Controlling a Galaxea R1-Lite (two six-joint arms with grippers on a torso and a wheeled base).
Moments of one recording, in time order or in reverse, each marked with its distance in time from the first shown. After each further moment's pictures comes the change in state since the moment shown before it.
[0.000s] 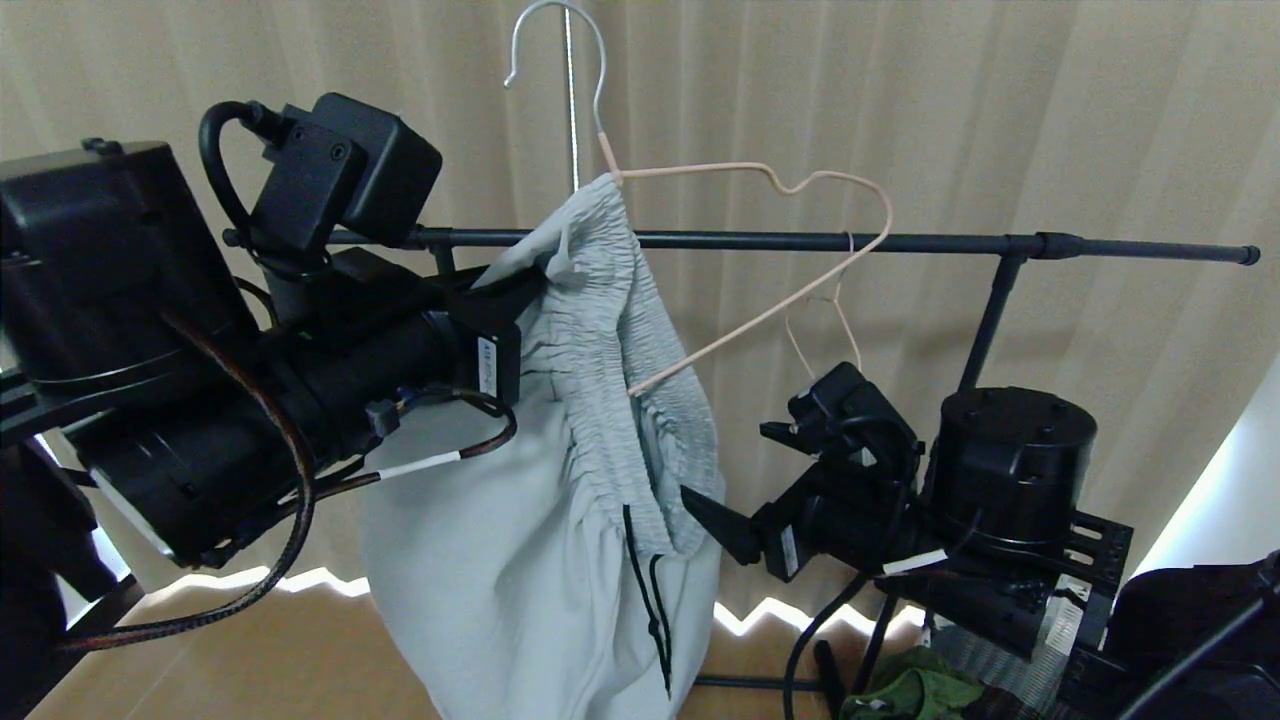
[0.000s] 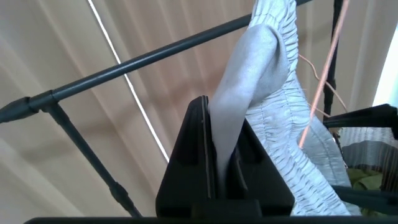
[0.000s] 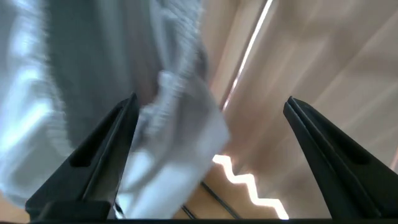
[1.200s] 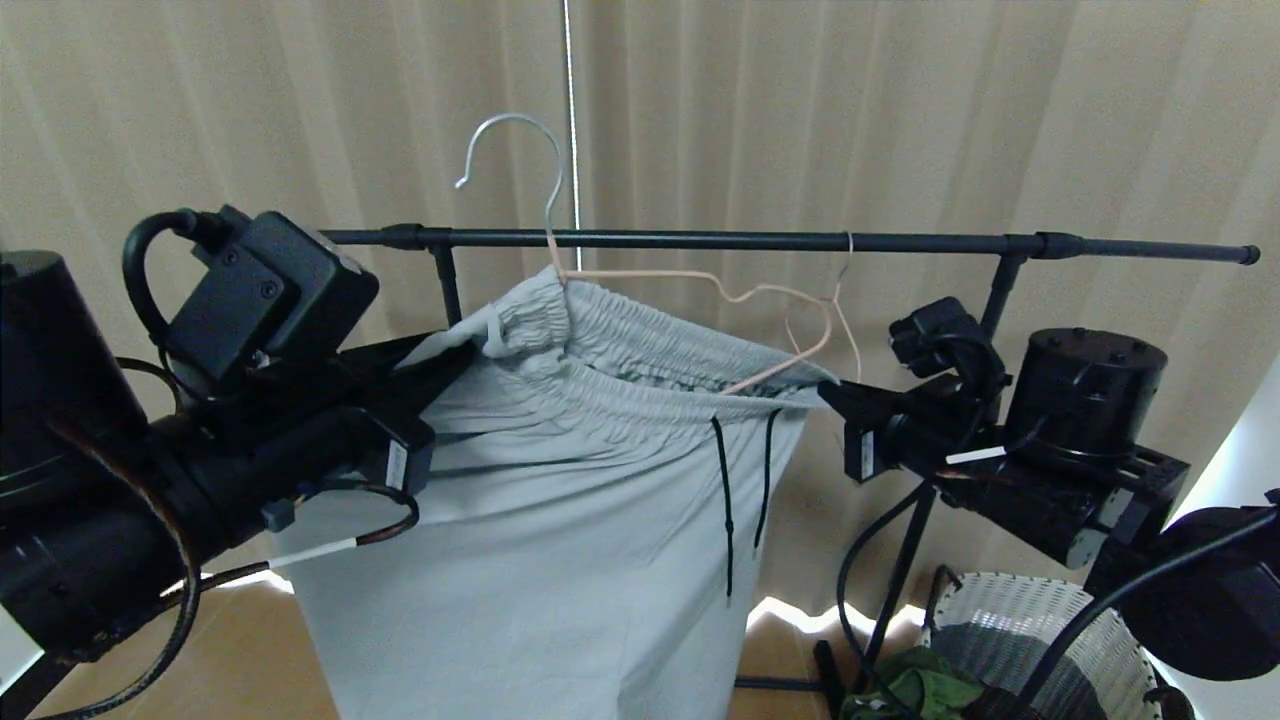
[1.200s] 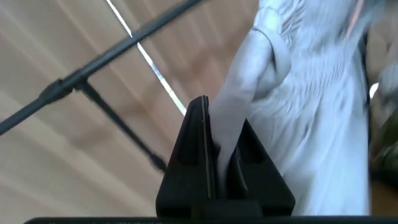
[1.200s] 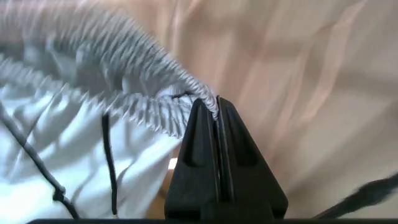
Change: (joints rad) left arm 0.119 -0.119 0.210 0.000 -0.086 0.204; right arm -0.281 -0.010 -0.040 -0.029 -0.020 -0.011
